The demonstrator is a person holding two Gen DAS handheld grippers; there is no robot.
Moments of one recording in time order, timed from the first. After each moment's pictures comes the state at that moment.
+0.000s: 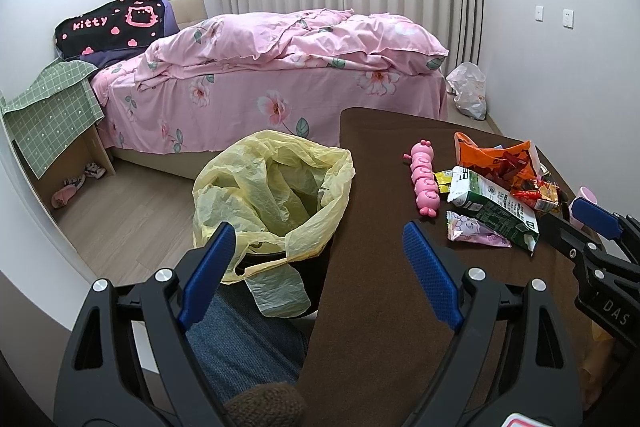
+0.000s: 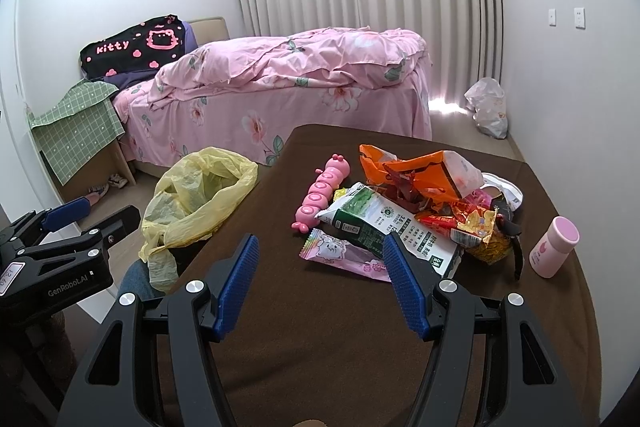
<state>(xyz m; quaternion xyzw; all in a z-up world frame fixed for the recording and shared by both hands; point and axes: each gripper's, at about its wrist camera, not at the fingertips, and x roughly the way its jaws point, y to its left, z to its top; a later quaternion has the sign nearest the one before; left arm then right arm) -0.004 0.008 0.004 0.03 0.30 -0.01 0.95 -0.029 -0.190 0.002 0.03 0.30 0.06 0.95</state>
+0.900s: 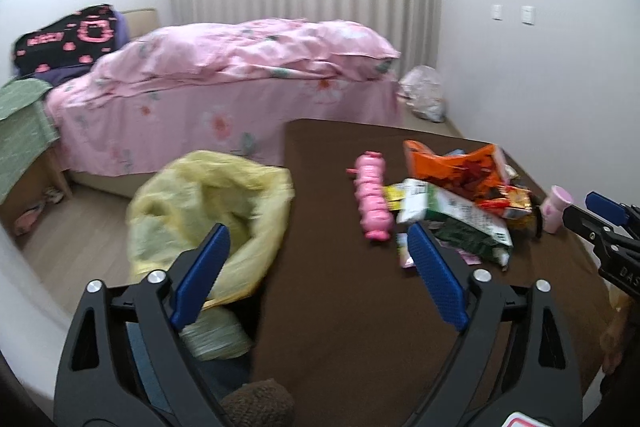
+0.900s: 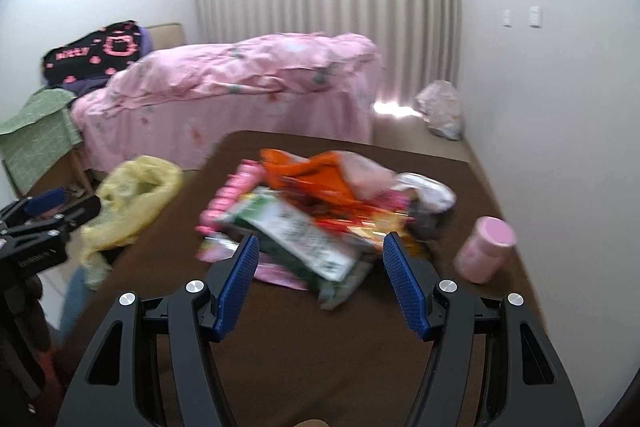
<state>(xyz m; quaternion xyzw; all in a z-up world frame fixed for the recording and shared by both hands) 0.039 -0.030 -0.010 0.03 0.28 -0.12 0.95 -0.027 -0.276 -0.010 0.01 0.29 -0.04 0.96</state>
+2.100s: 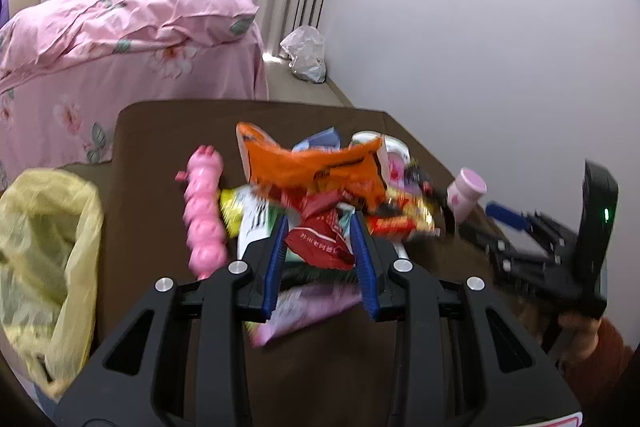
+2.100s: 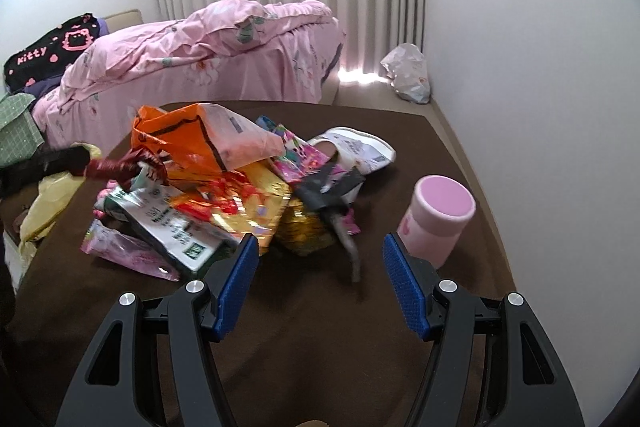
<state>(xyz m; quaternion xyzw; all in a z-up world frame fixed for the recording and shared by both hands) 0.100 -0.117 -0.026 0.01 0.35 -0.32 0.88 0.015 -0.347 -0.061 0.03 0.33 -0.07 0.94</state>
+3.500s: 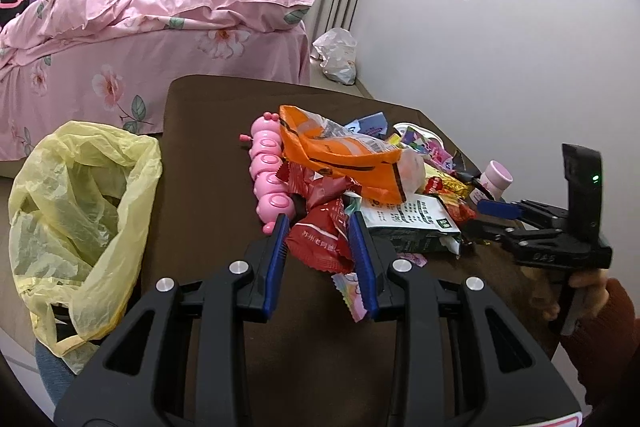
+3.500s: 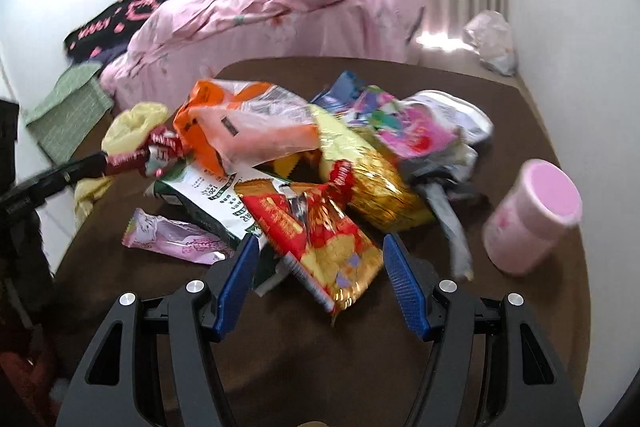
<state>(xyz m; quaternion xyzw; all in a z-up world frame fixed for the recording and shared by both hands) 0.086 -0.066 -0.045 -0.01 0.35 -0.27 0.90 0.056 -0.337 -0.087 0.03 0.41 0.10 0.91</state>
